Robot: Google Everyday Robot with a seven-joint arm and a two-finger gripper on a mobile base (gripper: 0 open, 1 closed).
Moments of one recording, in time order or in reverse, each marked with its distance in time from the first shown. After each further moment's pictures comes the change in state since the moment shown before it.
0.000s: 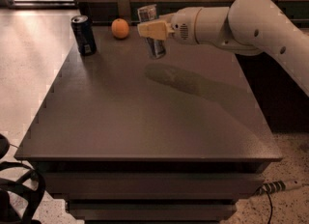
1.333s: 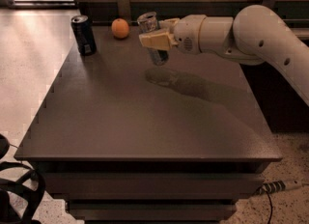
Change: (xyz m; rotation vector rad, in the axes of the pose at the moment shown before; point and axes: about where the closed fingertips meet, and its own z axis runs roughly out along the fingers) arm 0.016 0.011 -0.007 -0.056 -0.030 -0.188
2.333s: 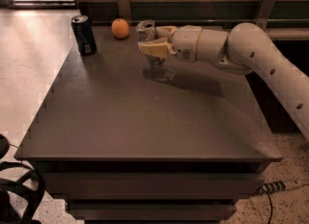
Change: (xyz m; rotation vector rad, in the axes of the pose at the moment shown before) arm 0.023 -0.009 0.018 -0.077 -0.122 -0.097
